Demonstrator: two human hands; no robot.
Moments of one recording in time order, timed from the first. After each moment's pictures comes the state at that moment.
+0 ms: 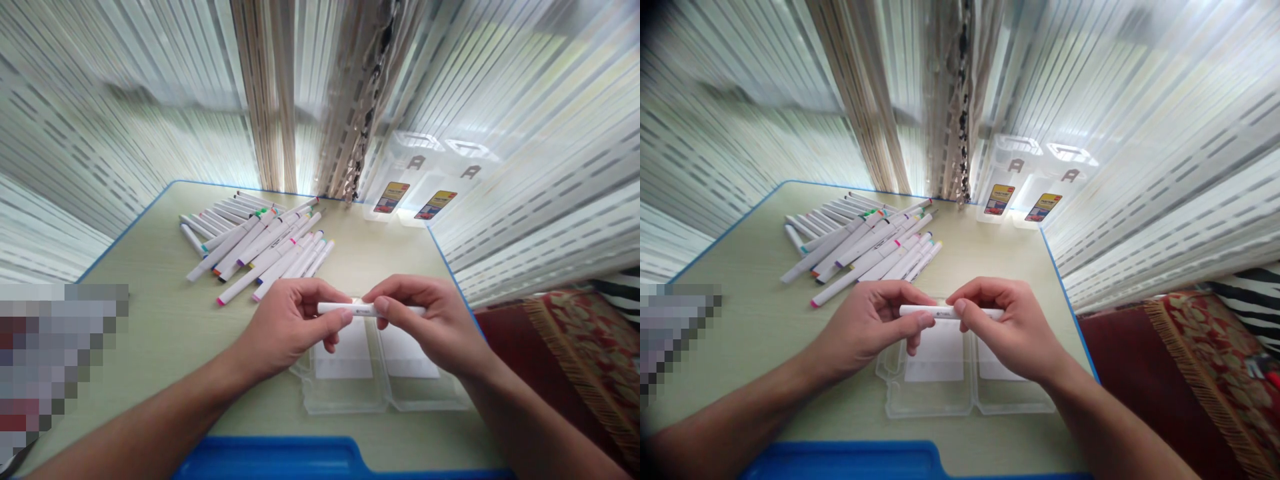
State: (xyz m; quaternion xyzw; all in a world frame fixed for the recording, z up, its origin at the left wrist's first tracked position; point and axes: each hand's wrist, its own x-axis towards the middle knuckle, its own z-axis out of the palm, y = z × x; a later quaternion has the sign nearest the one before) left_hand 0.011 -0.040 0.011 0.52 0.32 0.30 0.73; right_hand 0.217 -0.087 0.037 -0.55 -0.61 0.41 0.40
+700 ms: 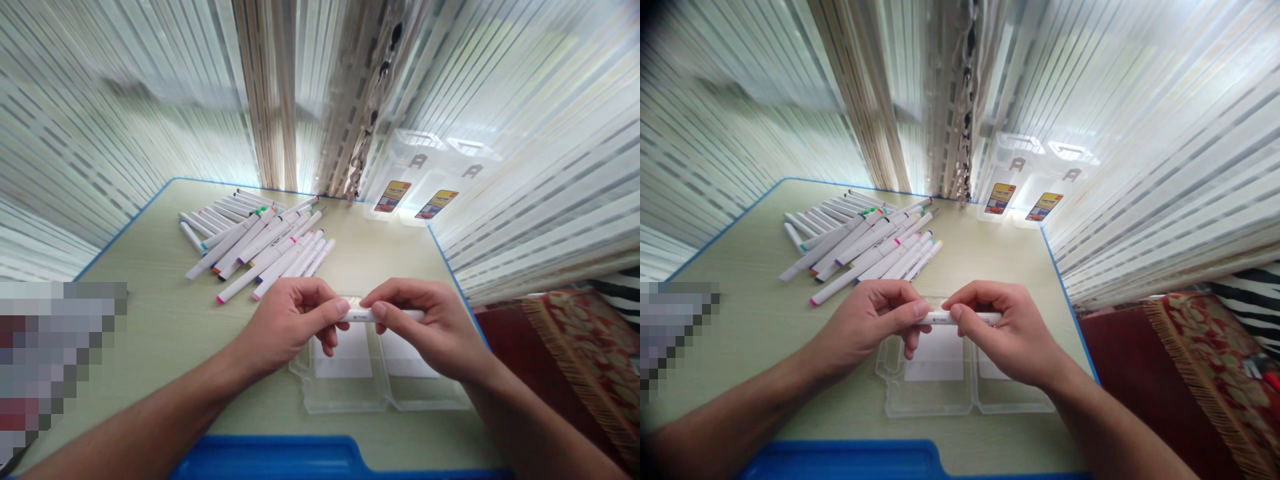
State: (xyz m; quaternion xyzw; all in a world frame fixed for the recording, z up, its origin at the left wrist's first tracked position) left_hand 0.010 -0.038 0.014 0.52 0.32 0.28 0.74; right_hand 0.213 -0.089 0.040 -0.55 -0.64 0.39 0.37
